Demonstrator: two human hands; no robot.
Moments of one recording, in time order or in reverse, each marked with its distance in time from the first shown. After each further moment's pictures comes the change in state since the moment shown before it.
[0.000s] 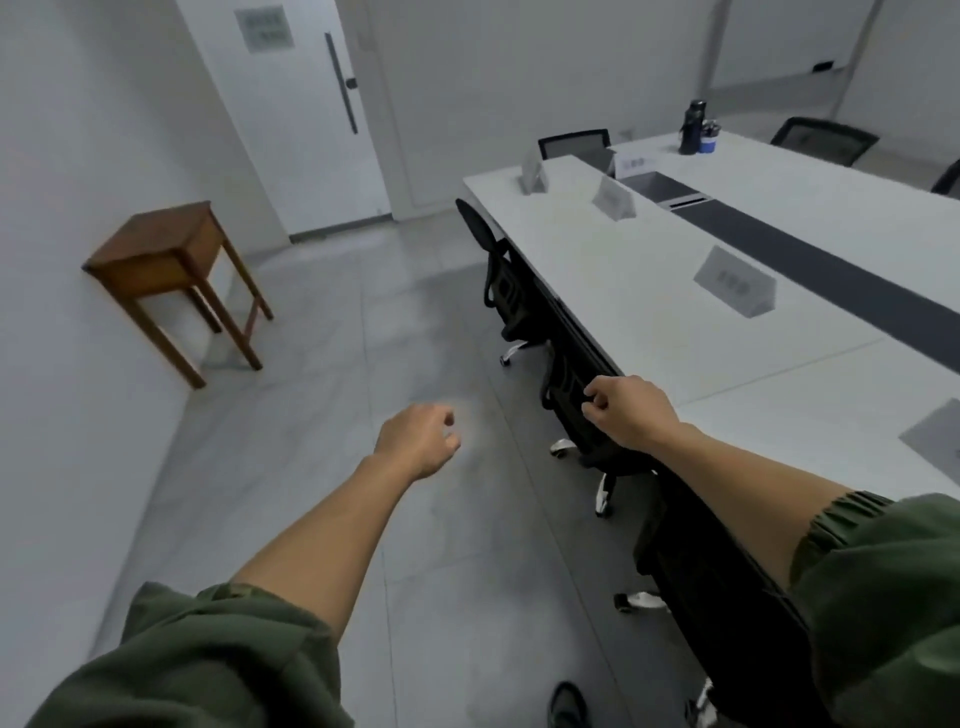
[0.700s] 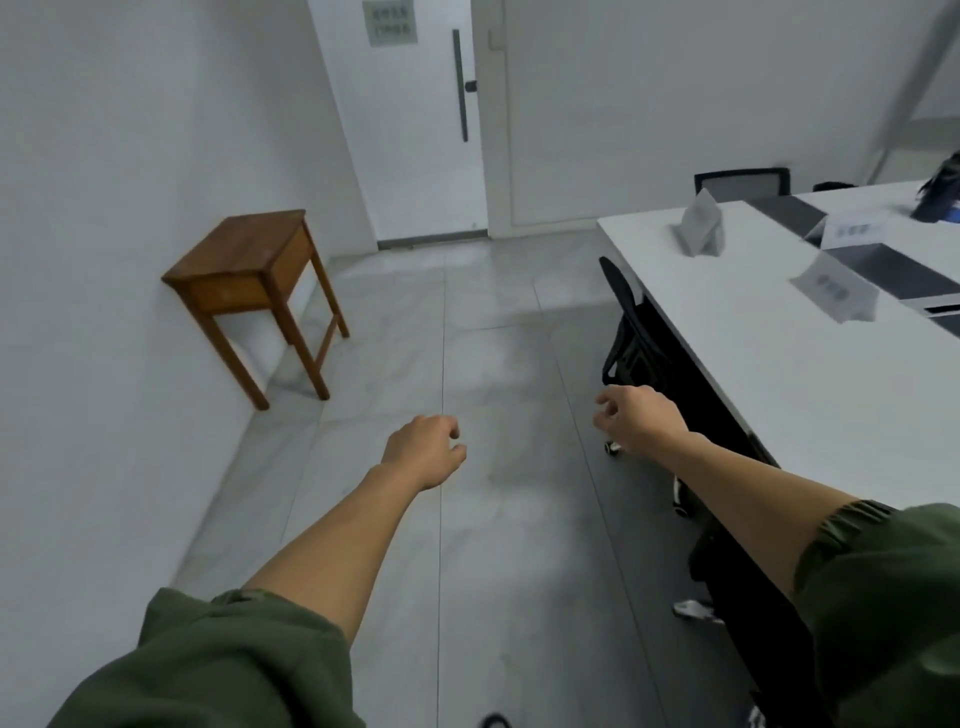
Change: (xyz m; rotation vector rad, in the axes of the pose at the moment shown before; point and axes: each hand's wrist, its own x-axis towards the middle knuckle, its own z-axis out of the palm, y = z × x) left_hand 0.400 -0.307 -0.083 -0.073 0.011 -0.219; right_hand 0.518 -0.197 0.107 -0.009 -0.184 -0.082
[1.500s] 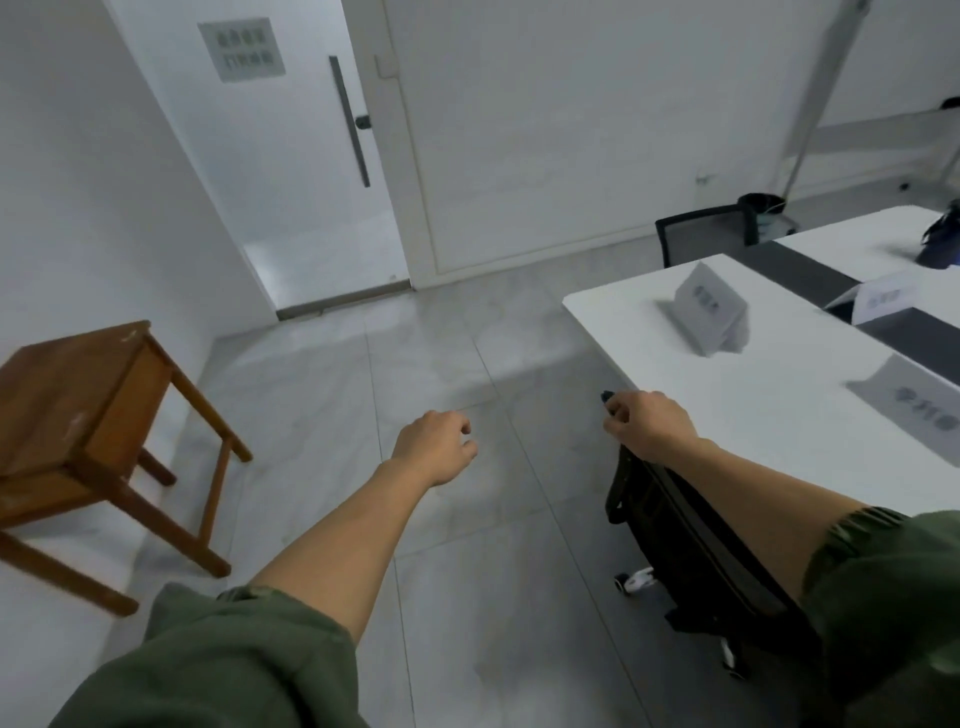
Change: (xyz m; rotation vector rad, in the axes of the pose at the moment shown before) left_hand 0.614 0.027 -0.098 0.020 -0.044 0.269; right_hand 0.545 0.068 -0.071 0.033 0.119 0.249
